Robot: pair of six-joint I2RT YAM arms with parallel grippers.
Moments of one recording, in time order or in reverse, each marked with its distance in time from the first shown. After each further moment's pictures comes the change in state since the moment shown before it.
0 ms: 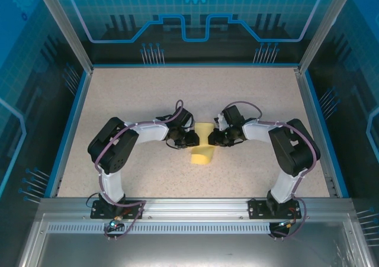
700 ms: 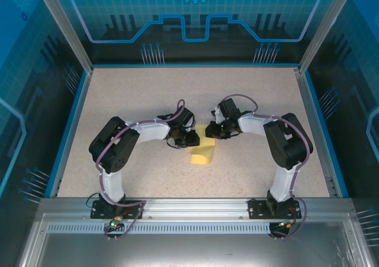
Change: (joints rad) left arm -0.006 0.013 0.032 -0.046 -0.013 0.030; right arm 0.006 0.107 0.150 -0.022 0.031 -0.014
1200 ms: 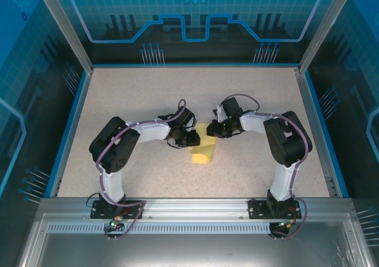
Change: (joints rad) left arm -0.005 0.002 0.000 0.013 -0.017 0.016; right arm -0.052 0.029 0.007 0.026 -0.058 -0.018
